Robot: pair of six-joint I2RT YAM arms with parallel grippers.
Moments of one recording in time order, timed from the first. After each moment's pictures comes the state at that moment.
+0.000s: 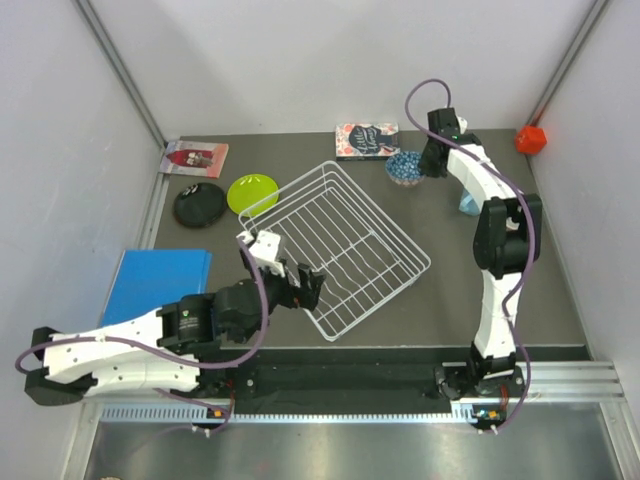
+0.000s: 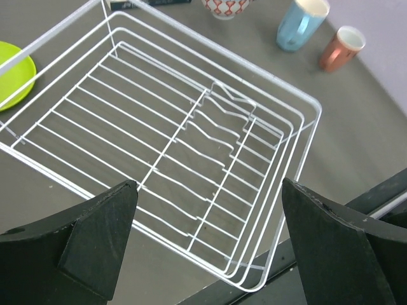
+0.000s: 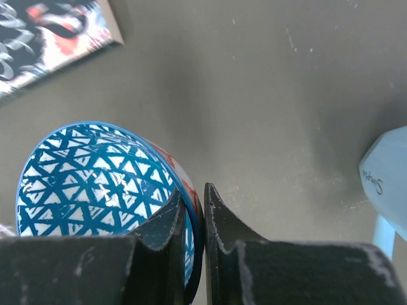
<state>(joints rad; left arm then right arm) -1.34 0.74 0.84 -0.41 -0.78 -0.50 0.17 2.11 1.87 -0.63 0.18 0.52</state>
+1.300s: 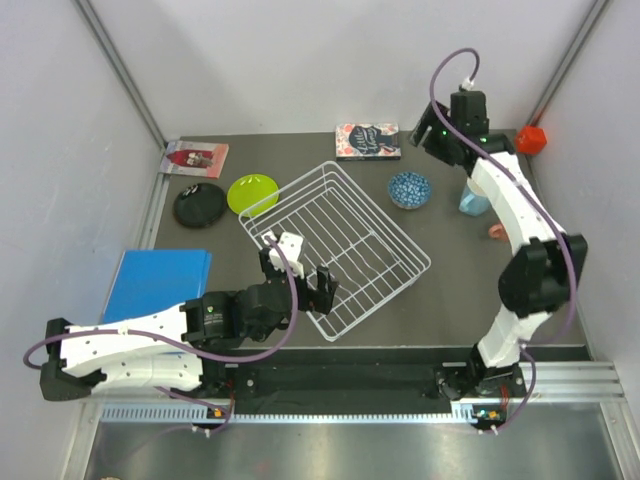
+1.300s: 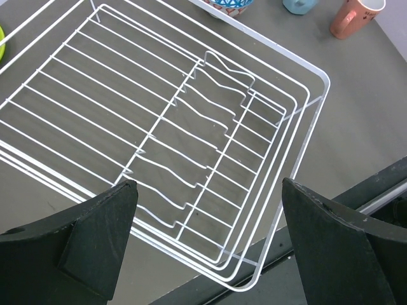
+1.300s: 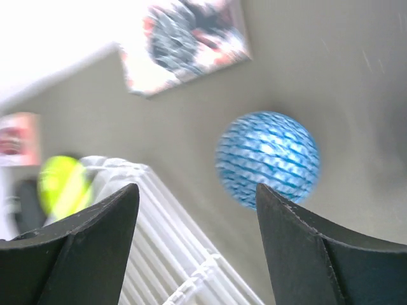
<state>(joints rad) -1.33 0.89 0.85 -0.41 -0.73 -0.57 0.19 1.80 1.72 -0.55 0.00 0.60</state>
